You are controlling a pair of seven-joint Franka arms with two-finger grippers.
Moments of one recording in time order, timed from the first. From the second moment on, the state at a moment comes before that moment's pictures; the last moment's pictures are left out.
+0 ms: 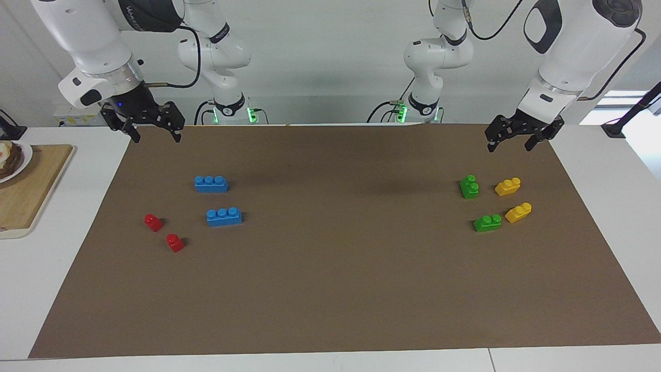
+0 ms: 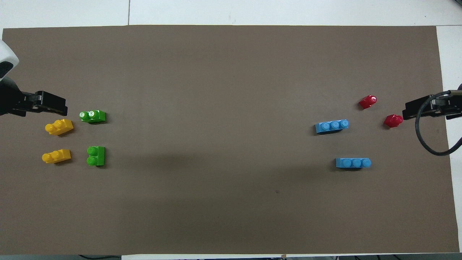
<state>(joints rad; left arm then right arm) 0.01 0.02 -0.09 -1.59 0.01 1.58 0.00 0.02 -0.03 -0.04 -1.61 0.00 1.54 0.01</state>
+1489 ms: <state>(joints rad) 0.02 0.01 -0.08 -1.59 0.01 1.58 0.00 0.02 -0.01 -0.03 -1.63 0.01 1.58 0.65</state>
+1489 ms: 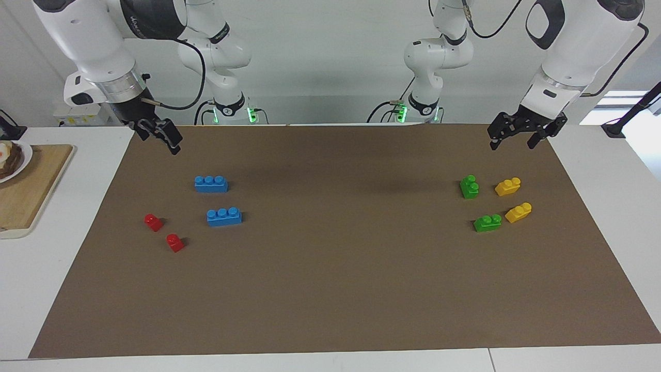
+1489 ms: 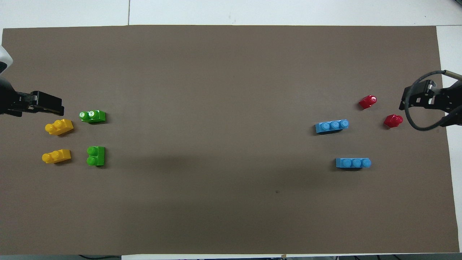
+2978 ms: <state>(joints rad) 0.05 -0.11 -0.07 -1.85 0.01 1.72 0.00 -0.09 0.14 -0.04 -1.86 0.32 1.83 1.25</state>
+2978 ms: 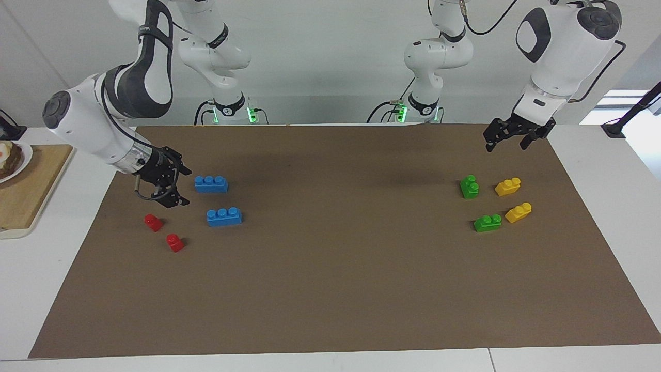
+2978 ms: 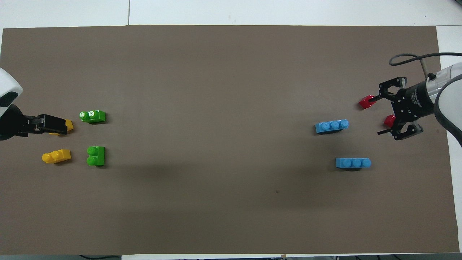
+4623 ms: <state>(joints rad) 0.09 -0.13 -0.06 -1.95 0.01 1.79 0.00 -0.05 0.26 -0.03 -1.99 0.41 2.11 1.13</state>
